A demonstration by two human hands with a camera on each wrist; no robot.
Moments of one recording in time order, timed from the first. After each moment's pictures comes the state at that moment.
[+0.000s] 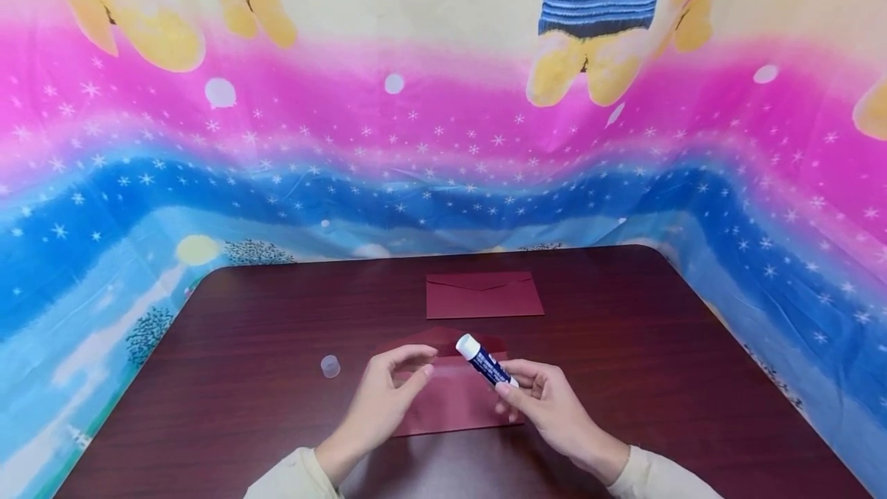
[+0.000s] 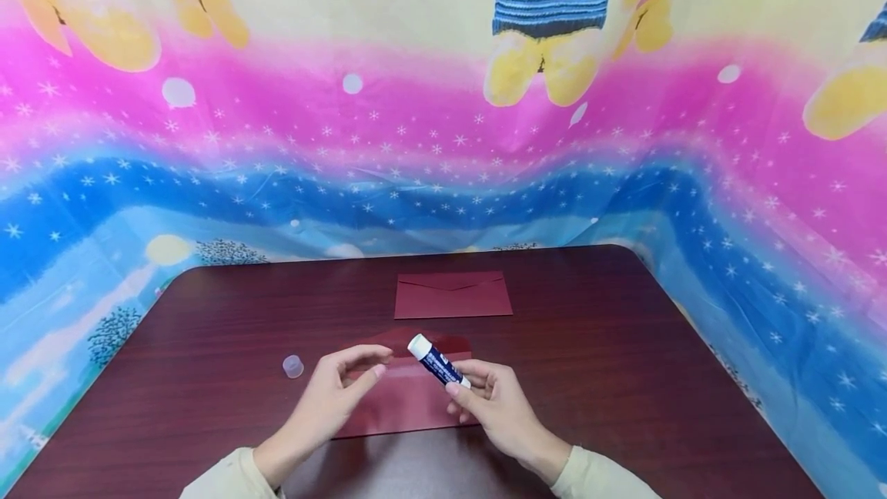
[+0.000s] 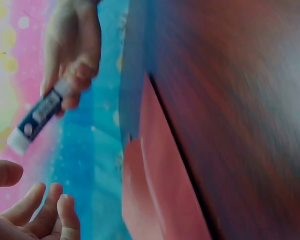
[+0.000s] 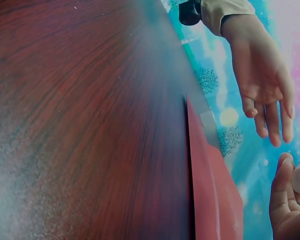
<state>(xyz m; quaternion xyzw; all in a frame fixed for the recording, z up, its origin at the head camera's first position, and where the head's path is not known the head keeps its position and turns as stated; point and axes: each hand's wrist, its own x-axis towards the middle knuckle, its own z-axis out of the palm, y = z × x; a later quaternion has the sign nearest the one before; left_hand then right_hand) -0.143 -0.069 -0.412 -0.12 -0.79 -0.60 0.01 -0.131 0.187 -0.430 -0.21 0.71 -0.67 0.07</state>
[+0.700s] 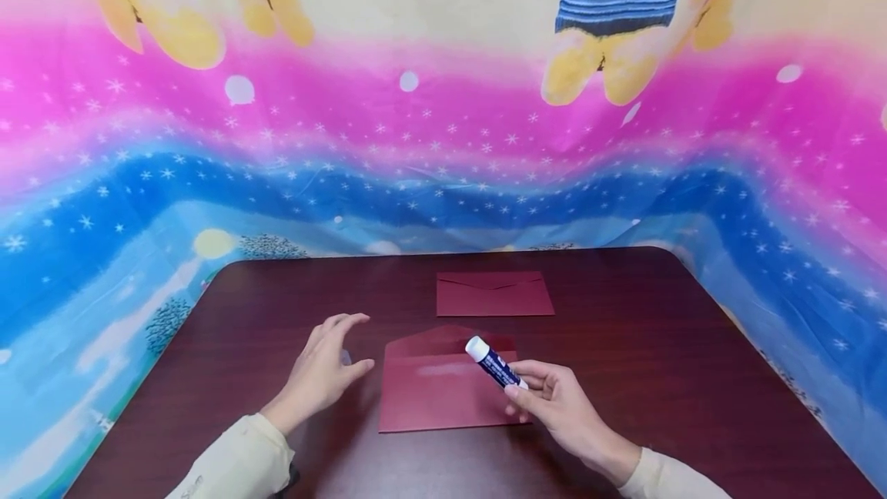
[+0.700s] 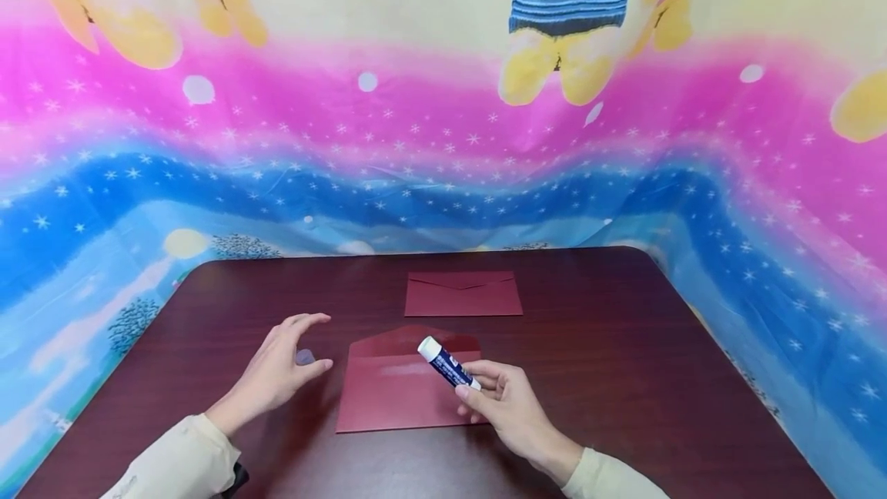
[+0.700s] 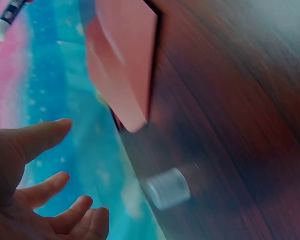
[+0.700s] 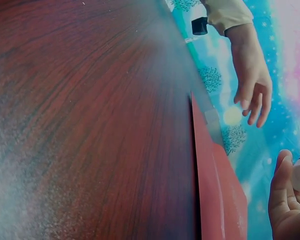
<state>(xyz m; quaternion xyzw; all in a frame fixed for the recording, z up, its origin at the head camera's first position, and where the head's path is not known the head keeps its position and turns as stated) -0.168 -0.159 -0.405 -0.07 -0.95 -0.29 0.05 -0.132 0.188 -0.432 -0.21 0.71 -0.67 0.08</state>
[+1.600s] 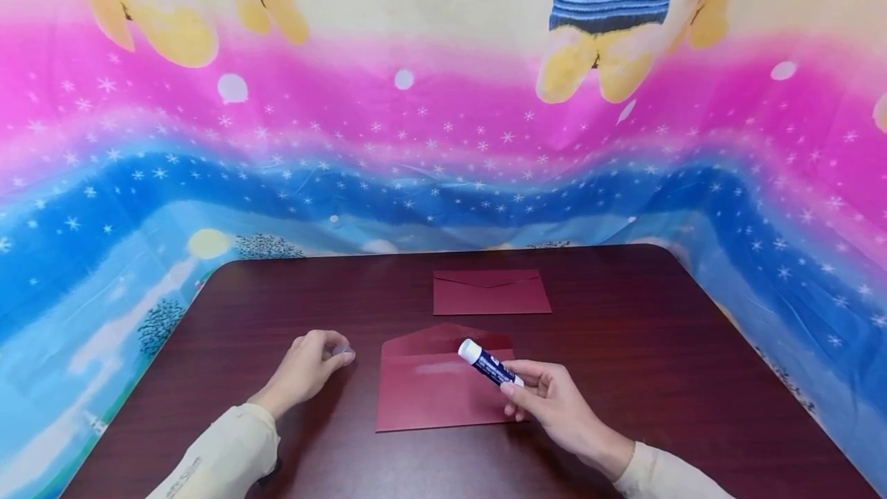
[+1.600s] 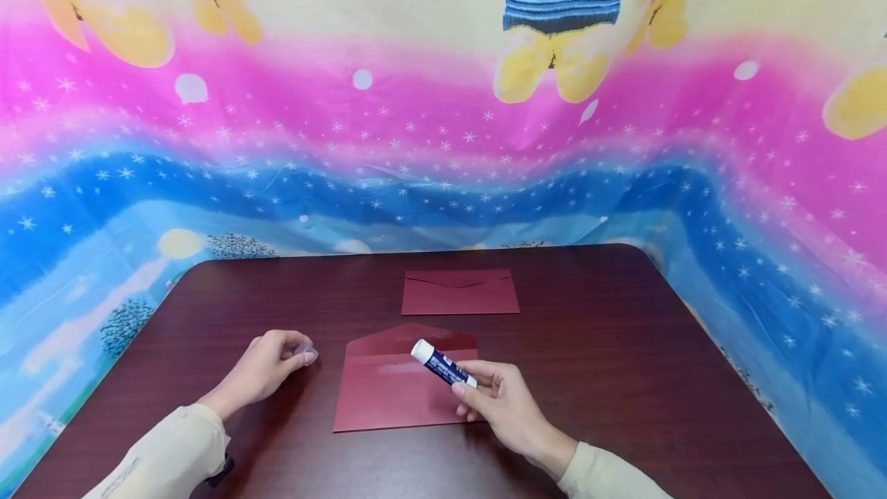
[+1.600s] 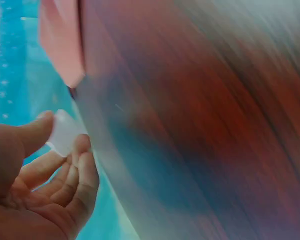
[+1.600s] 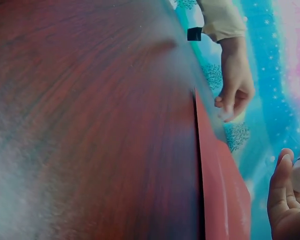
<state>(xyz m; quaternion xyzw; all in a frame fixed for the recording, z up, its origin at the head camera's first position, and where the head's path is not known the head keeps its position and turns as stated) -0.193 -0.186 -0.435 -0.06 -0.94 -0.33 0.00 -0.135 0.190 -0.436 -0.21 0.72 -0.66 0.09</state>
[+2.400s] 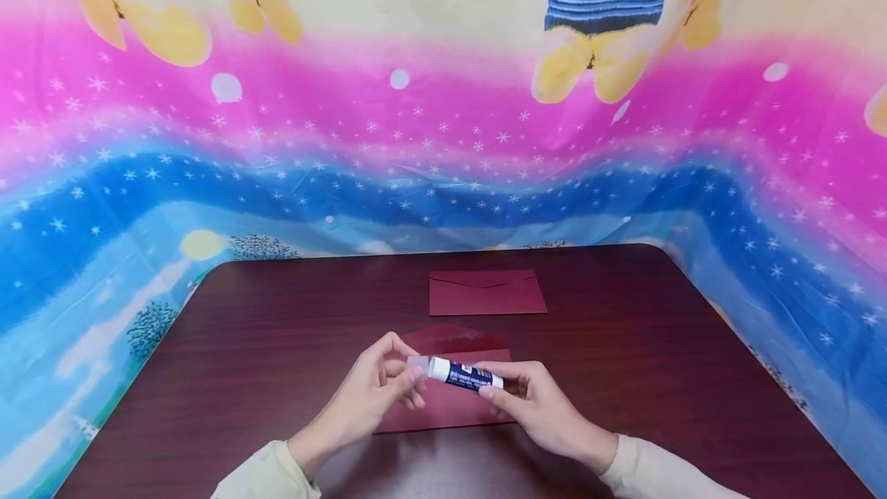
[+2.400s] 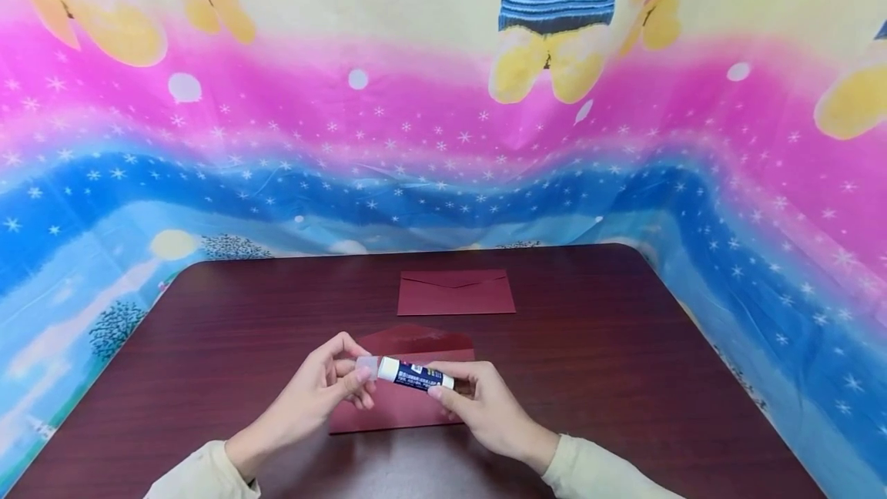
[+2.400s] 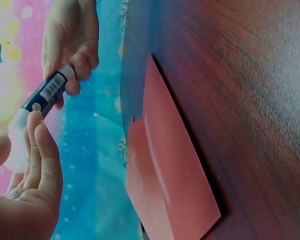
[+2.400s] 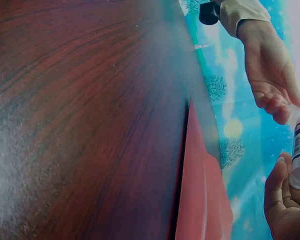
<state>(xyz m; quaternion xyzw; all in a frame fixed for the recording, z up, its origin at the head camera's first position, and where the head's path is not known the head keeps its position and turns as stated) -0.142 -0.099 -0.406 -0.23 -0.70 -0.67 -0.10 -0.134 0.170 -0.422 -0.27 0.76 -0.59 0.06</state>
